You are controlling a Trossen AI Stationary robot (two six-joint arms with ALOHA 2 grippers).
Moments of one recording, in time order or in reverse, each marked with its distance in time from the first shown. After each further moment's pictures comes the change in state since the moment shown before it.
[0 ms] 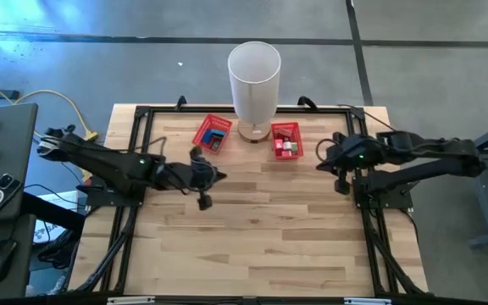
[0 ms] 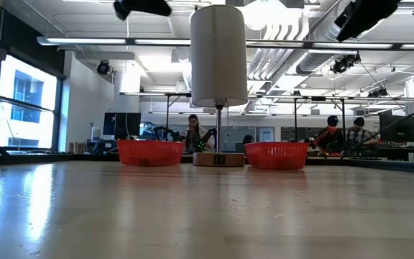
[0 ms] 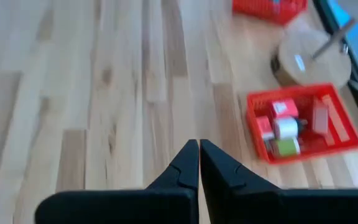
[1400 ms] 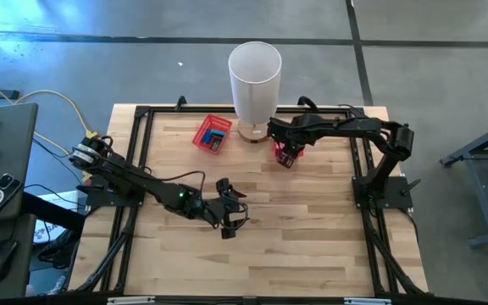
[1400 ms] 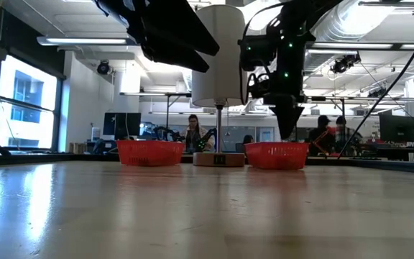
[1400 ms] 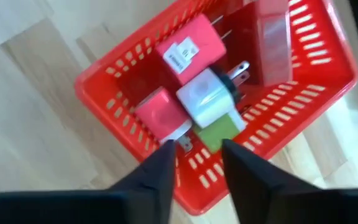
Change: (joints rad) left arm -0.110 0.407 -0.002 0.321 0.001 -0.060; right arm -0.373 0.868 0.242 0.013 0.162 0.122
